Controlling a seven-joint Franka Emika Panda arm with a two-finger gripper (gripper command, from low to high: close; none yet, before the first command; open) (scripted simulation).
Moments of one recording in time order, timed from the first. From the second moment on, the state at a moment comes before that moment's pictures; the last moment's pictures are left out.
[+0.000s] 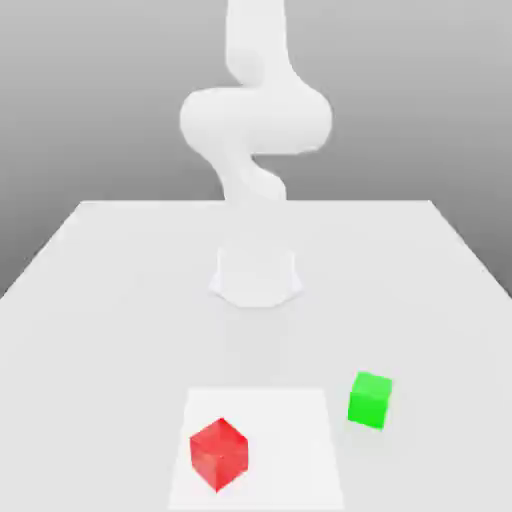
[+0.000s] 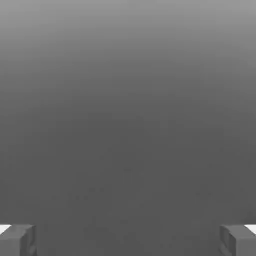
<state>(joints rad) 0.04 -0.71 -0.04 -2.33 0.01 2.34 0.71</state>
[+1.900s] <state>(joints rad) 0.46 0.08 -0.01 -2.80 0.00 2.88 0.09</state>
